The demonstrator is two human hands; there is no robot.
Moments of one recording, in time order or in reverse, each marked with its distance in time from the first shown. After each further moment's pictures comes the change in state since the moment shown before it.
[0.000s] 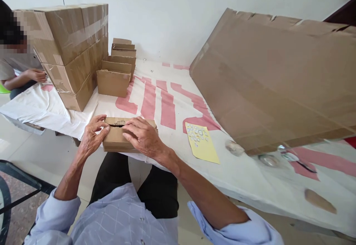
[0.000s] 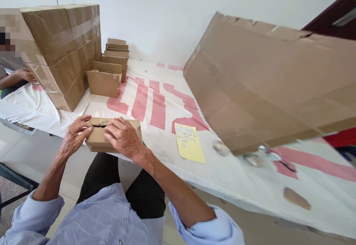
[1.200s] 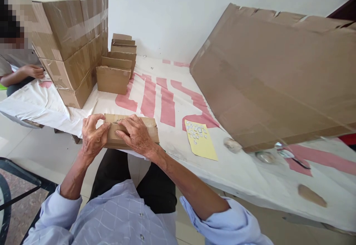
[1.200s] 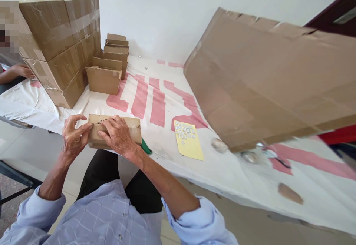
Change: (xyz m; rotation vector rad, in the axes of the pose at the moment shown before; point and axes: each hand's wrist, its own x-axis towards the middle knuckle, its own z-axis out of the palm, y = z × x) left_hand -0.009 0.004 0.012 0.391 0.273 0.394; right_hand 0.003 -0.006 0.027 -0.023 -0.030 0.107
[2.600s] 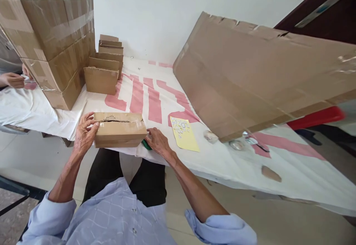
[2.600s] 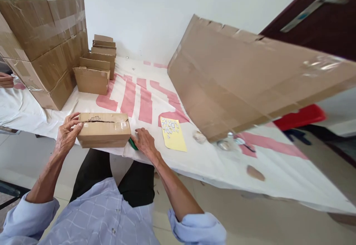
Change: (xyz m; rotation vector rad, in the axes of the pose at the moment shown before) left_hand 0.006 -0.007 0.013 -0.397 -0.160 -0.558; right_hand -0.115 0.118 -0.005 -0.265 -0.274 0.720
